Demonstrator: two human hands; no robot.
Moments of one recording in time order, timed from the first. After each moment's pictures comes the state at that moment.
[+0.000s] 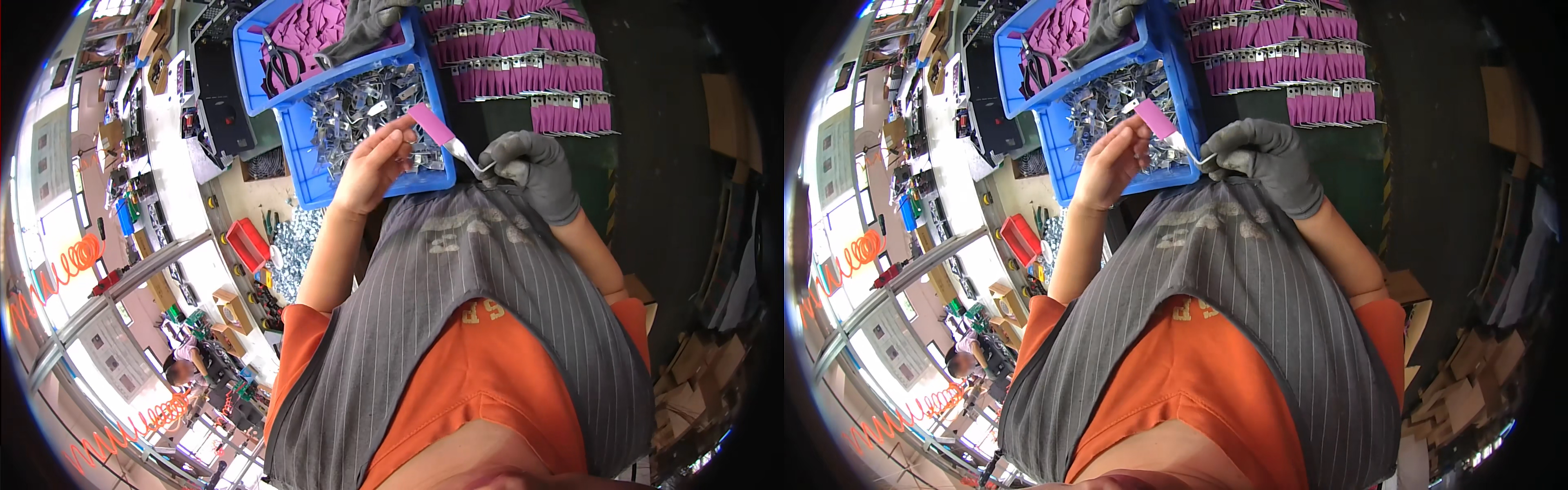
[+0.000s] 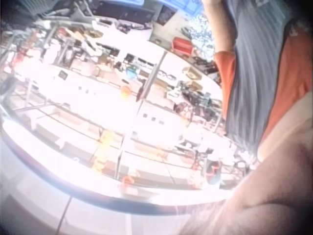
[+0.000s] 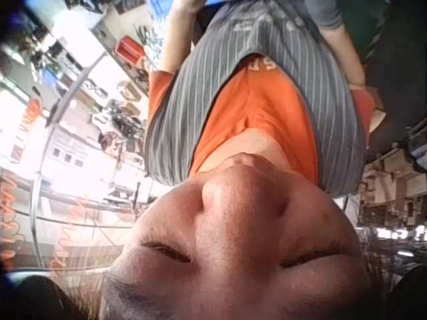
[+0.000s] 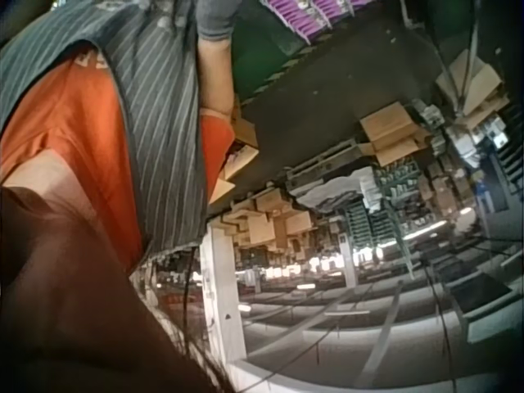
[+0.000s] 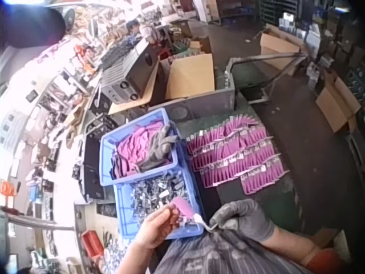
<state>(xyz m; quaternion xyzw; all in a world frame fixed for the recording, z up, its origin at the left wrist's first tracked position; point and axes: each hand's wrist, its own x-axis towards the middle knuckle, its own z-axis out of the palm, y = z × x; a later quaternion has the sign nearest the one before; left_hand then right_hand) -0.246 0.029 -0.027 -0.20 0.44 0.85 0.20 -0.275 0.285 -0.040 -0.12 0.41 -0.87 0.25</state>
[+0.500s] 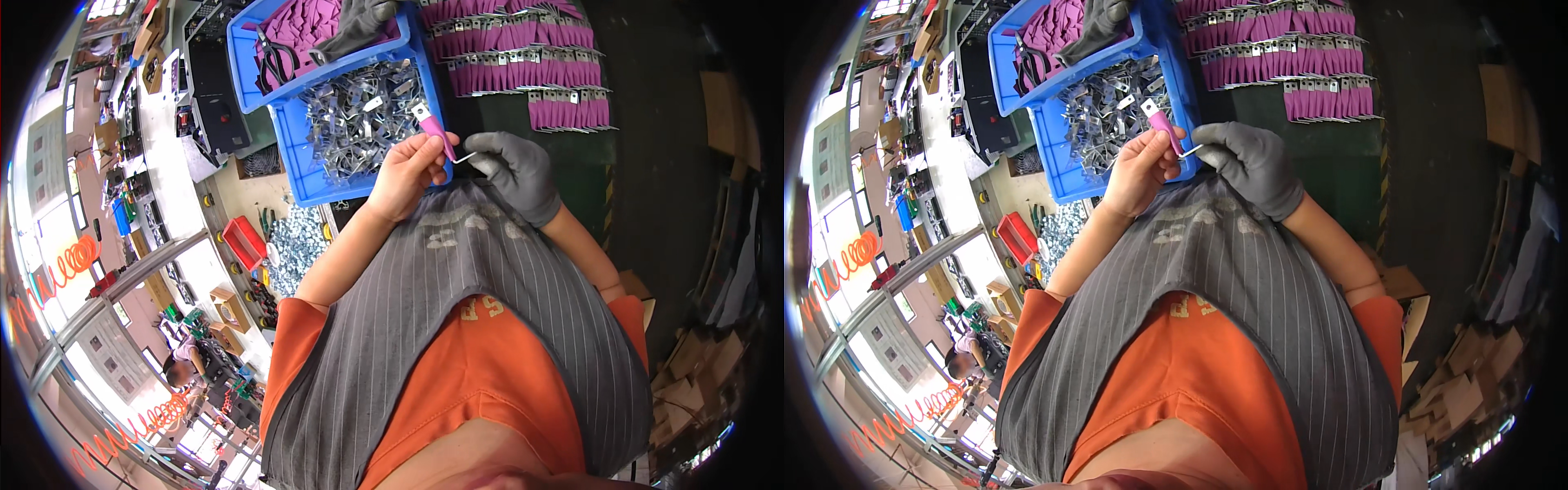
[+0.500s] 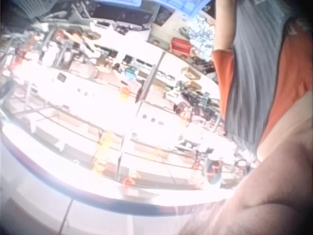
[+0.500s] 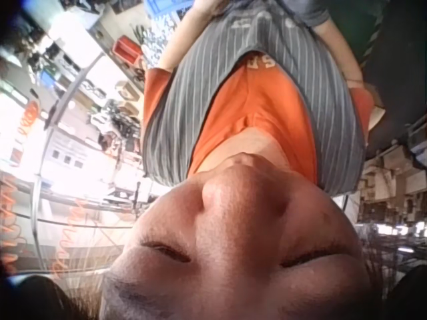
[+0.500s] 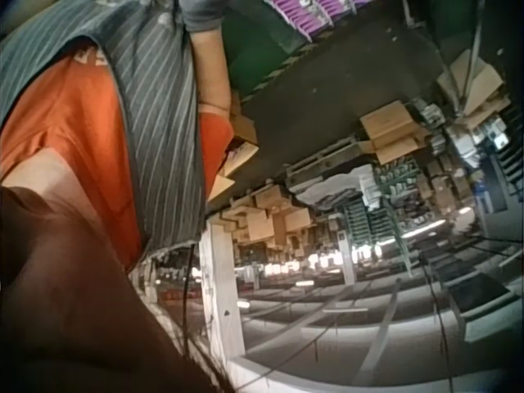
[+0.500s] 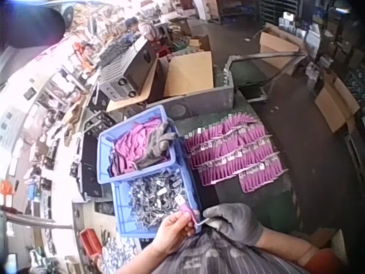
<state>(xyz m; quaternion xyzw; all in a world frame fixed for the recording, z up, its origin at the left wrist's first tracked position) -0.237 0.072 -0.037 -0.17 0.45 0.85 0.22 -0.272 0.274 -0.032 -0.25 0.74 -0.63 0.04</state>
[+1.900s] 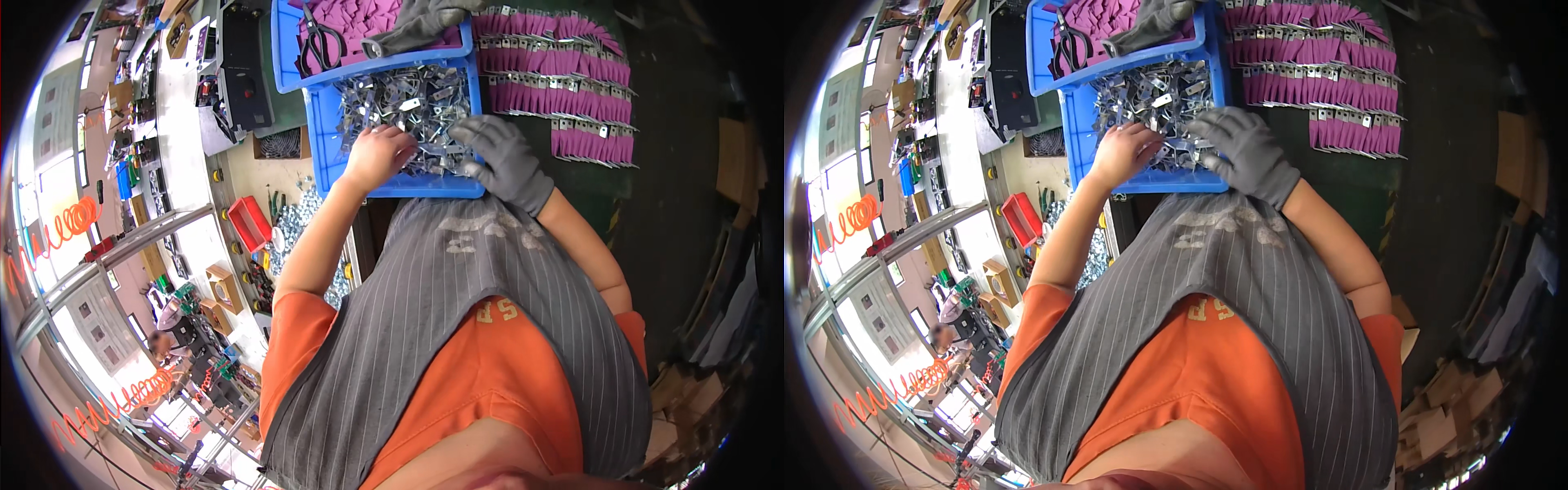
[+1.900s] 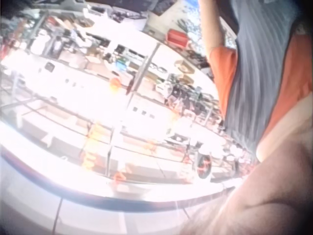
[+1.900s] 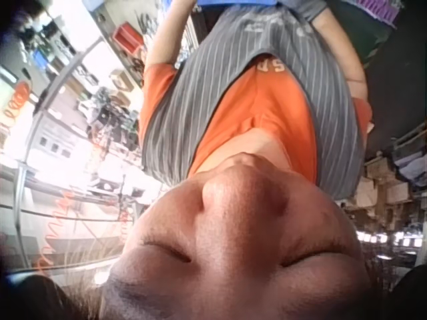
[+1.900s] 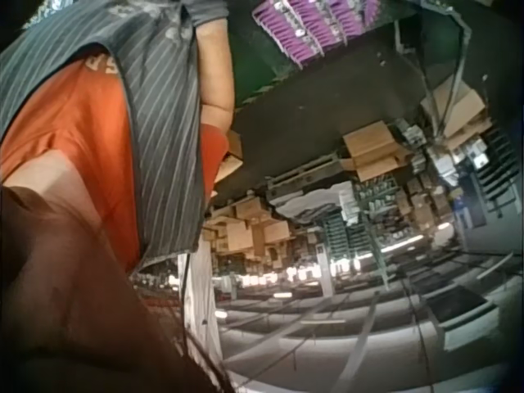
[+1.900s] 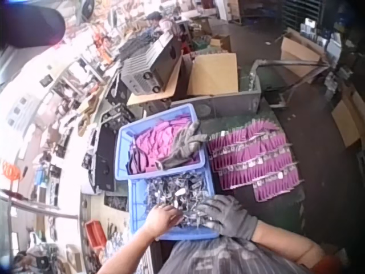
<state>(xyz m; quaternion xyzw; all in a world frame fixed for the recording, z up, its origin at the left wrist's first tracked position) -0.245 -0.036 -0.080 0.14 0.97 0.18 0.09 -0.306 0.223 -0.077 -0.44 0.81 -0.38 0.01</state>
